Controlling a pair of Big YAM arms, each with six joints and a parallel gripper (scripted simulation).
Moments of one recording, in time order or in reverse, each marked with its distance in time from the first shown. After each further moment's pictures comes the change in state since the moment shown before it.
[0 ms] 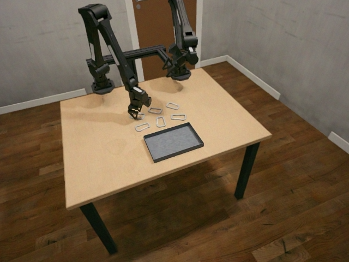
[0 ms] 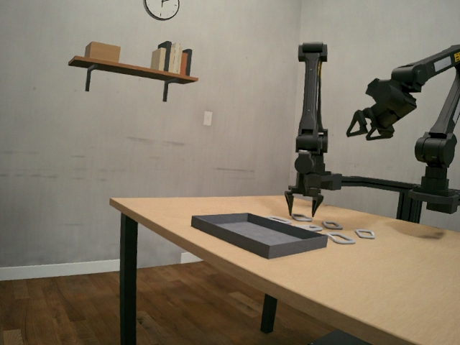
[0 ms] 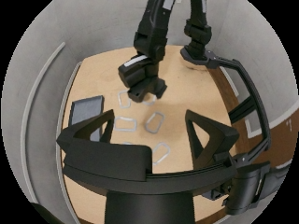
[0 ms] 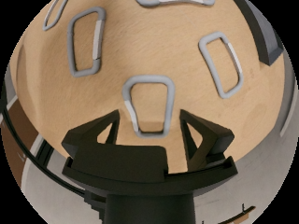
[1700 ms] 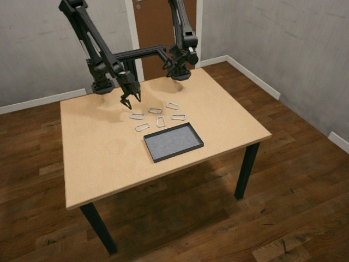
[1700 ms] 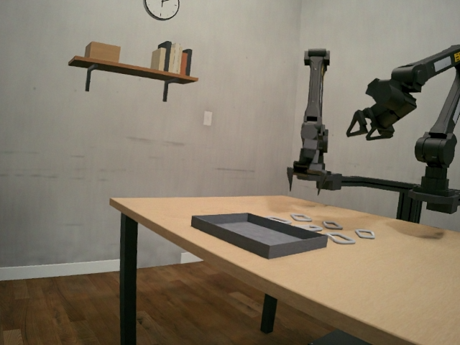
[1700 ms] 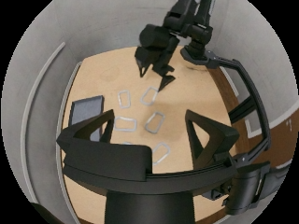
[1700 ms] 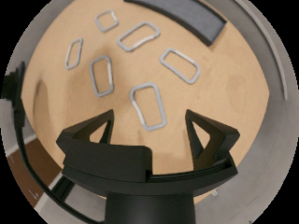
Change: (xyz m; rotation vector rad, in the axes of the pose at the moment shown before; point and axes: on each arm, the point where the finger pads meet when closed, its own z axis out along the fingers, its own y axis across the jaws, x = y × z) left arm 0.000 0.000 0.000 0.000 0.000 0.000; right arm 0.002 0.001 -0.083 0.106 -0.468 0.288
